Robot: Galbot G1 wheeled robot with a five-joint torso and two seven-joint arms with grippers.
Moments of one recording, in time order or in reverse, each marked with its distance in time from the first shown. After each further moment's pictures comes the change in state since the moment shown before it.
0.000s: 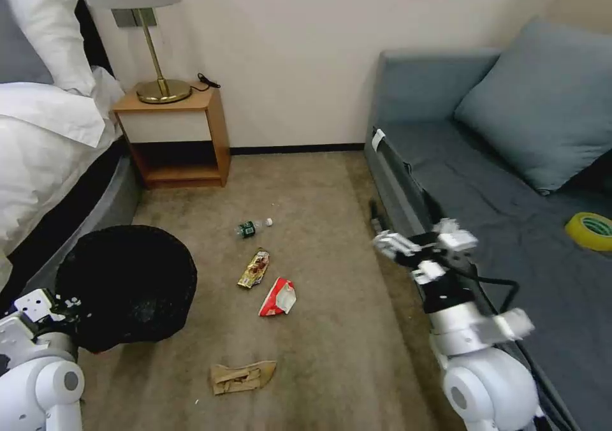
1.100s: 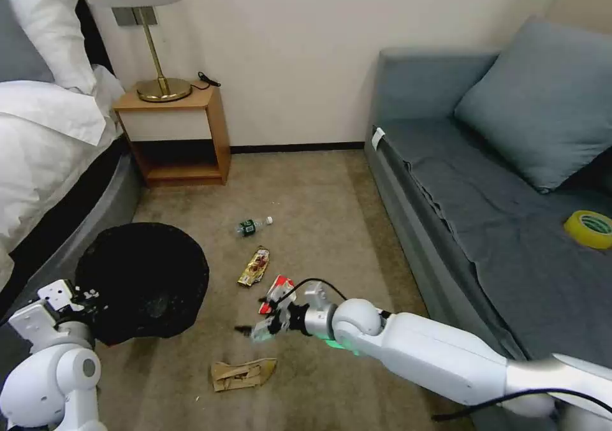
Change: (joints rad) left arm -0.043 -0.002 0.048 0.045 0.027 0.006 0.000; right arm 1.020 -0.008 -1.241 -0.808 0.531 -0.318 -0.281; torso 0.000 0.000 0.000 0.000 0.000
